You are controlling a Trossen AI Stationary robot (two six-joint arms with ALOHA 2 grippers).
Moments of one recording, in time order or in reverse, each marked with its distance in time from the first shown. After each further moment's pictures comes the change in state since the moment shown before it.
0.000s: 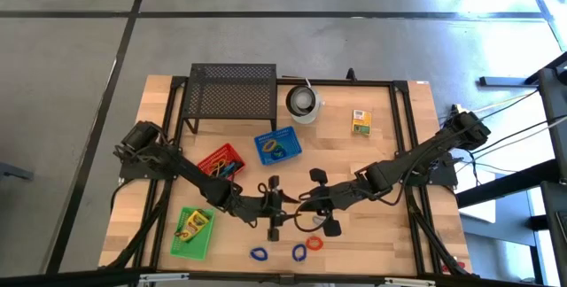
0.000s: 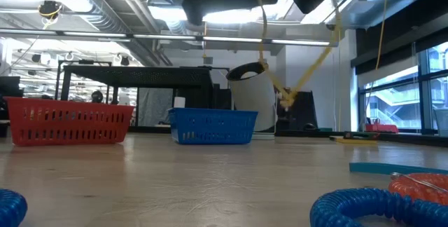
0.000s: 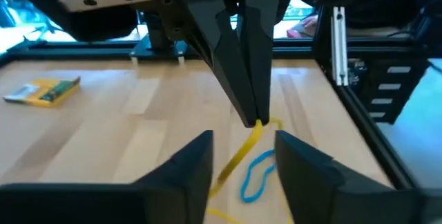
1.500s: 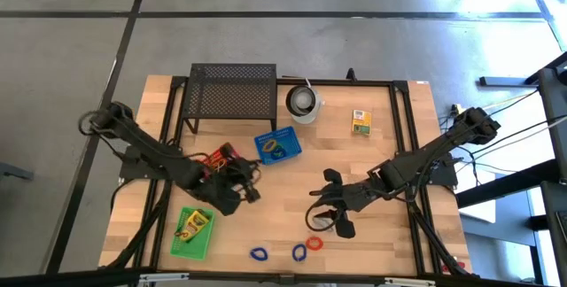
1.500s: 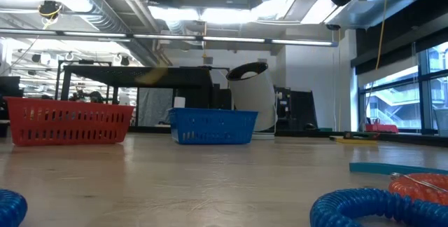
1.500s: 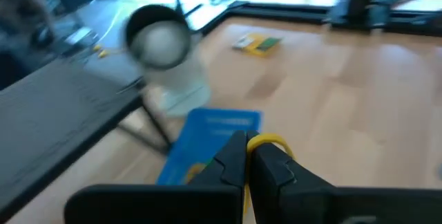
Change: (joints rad) left arm -0.036 -0.394 0.000 -0.941 -0.532 -0.465; right arm 0.054 -0.112 0.001 -0.186 -0.002 0.180
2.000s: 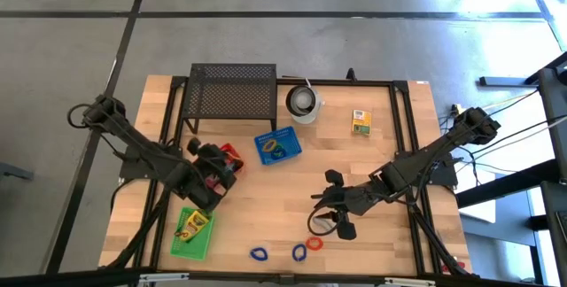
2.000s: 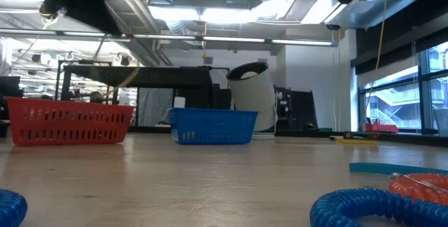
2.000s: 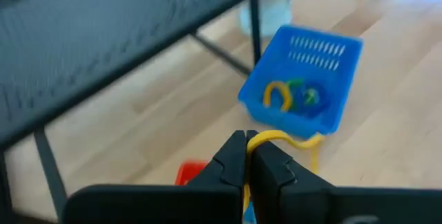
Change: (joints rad) left arm -0.073 -0.101 -0.064 -0.693 0.052 -0.770; right arm 0.025 0.000 0.000 -0.009 0.041 -0.002
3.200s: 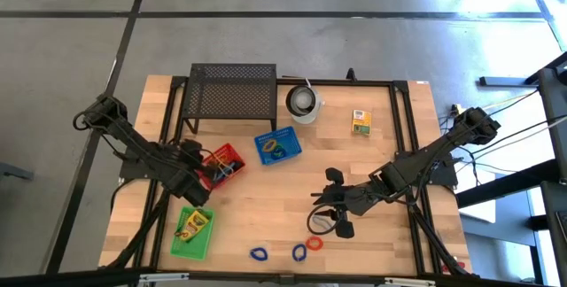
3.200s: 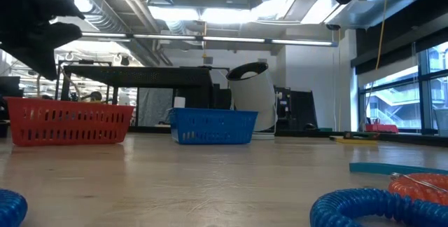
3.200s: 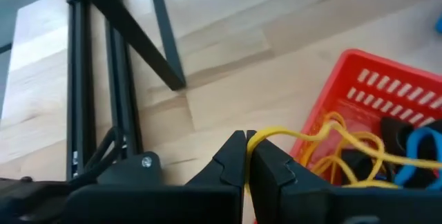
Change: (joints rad) left arm -0.035 0.000 -0.173 -0.334 0.374 -0.604; right arm 0.000 0.001 0.000 0.000 0.048 0.001
